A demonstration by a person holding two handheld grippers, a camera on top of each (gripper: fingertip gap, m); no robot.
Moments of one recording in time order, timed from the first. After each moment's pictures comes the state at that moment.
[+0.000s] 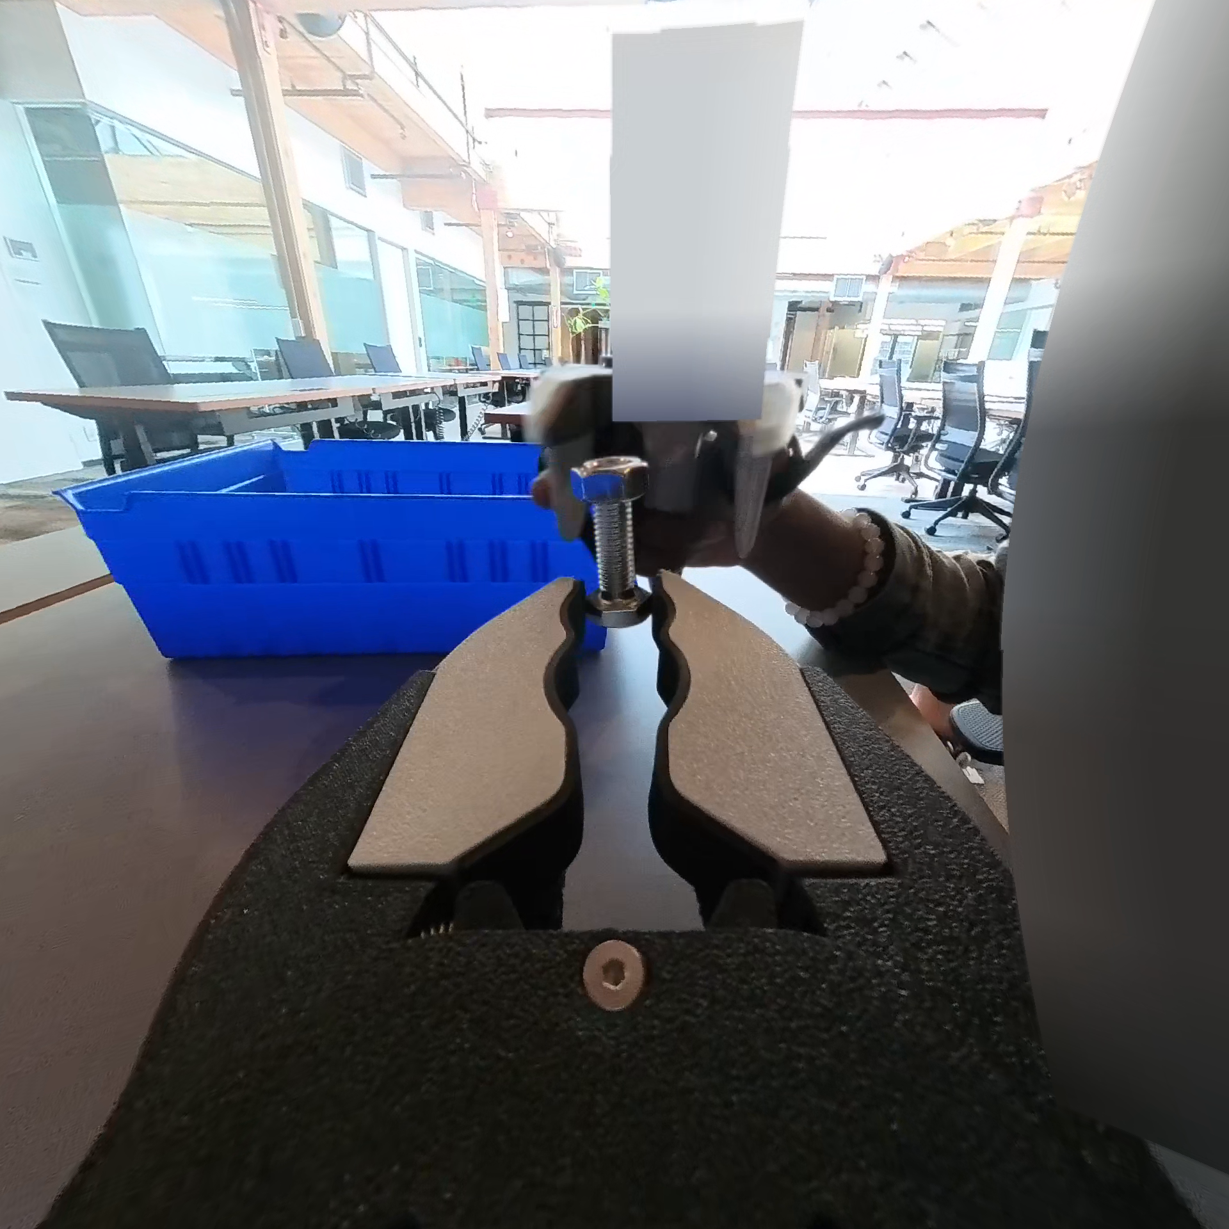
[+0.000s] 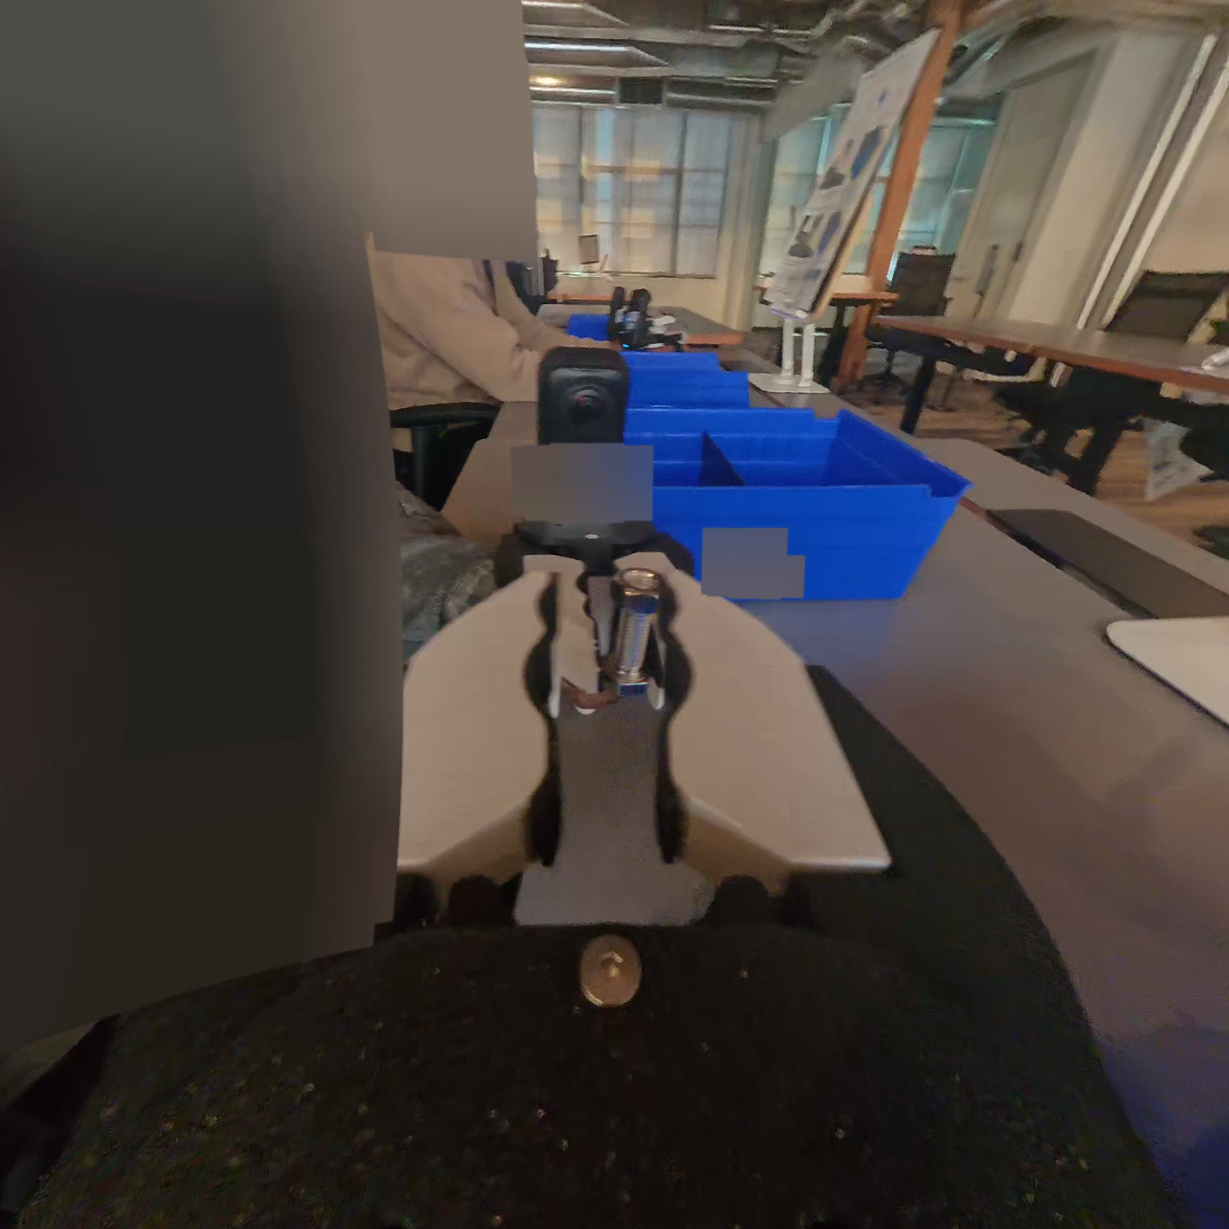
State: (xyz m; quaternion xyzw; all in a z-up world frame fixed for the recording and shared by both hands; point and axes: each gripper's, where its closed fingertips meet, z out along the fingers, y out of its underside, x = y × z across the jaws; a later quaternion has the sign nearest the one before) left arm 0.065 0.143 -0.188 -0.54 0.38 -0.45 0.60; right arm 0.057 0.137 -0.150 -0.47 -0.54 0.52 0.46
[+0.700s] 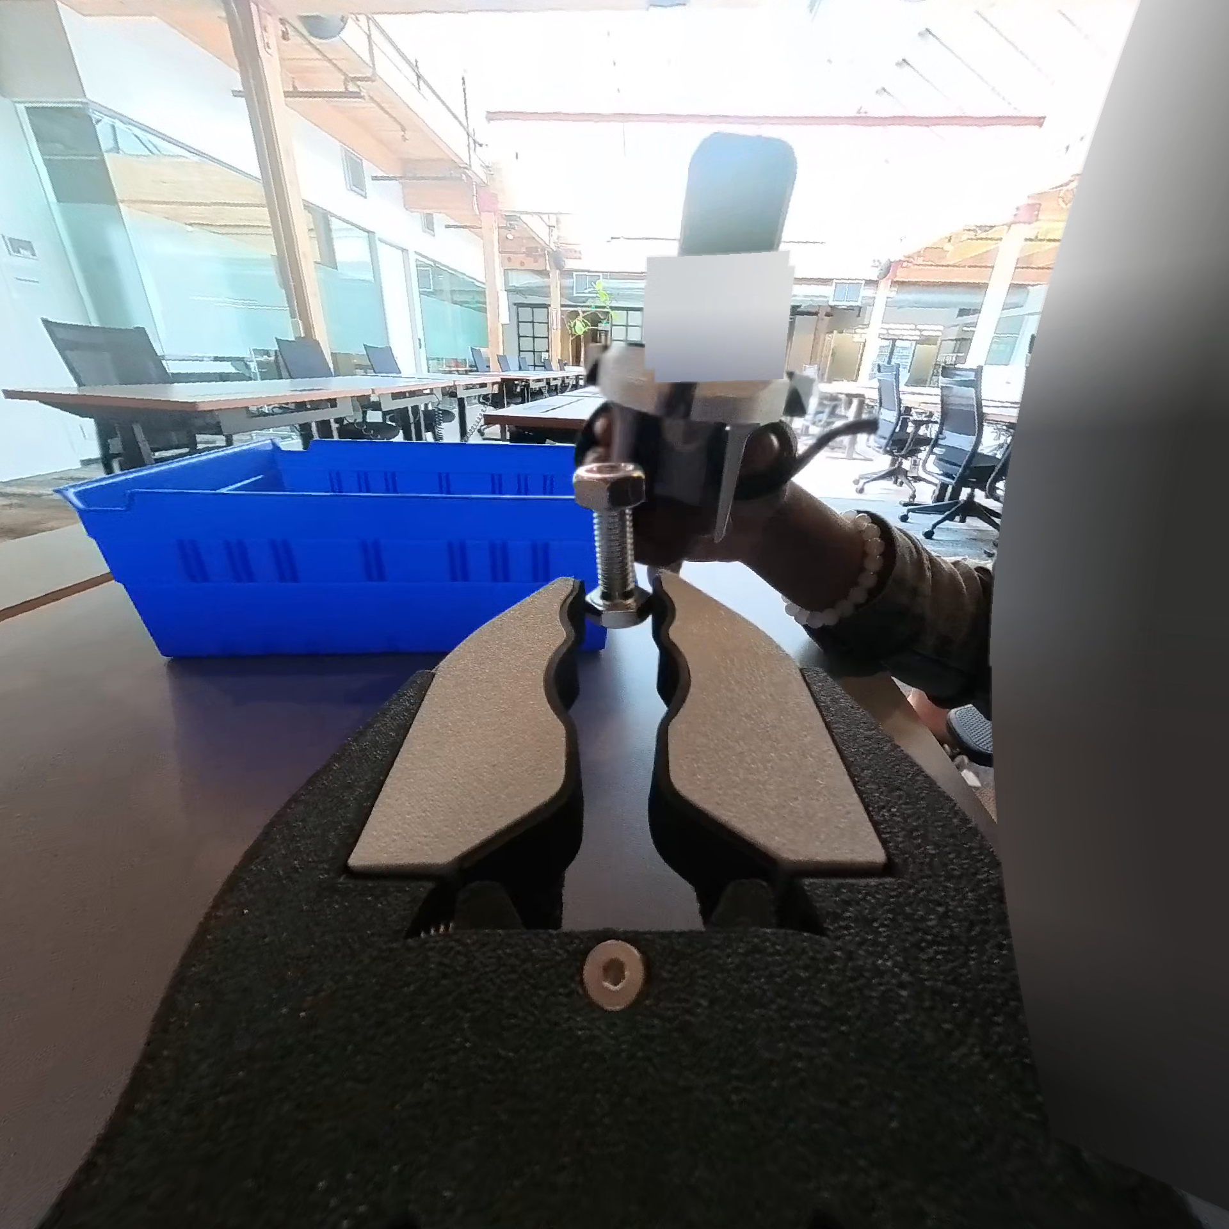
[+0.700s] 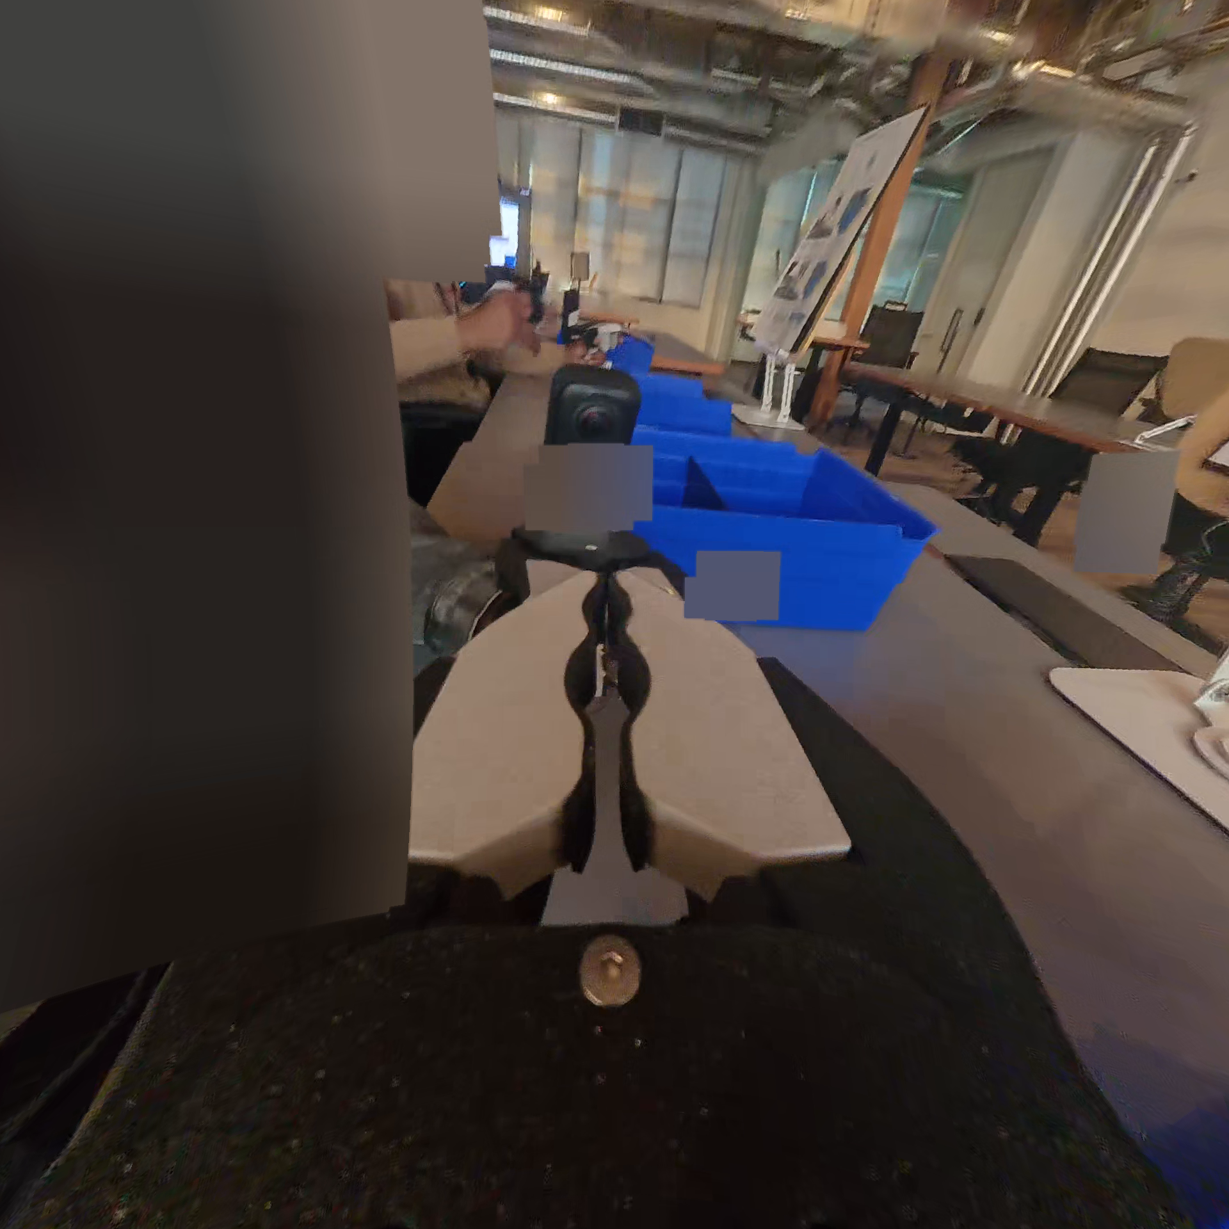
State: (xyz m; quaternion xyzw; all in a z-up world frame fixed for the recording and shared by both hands) left arm 0.064 0.143 -0.188 -0.54 0.37 -0.45 0.60; right arm 0.056 0.135 -0.142 -0.44 -0.55 0.51 0.50
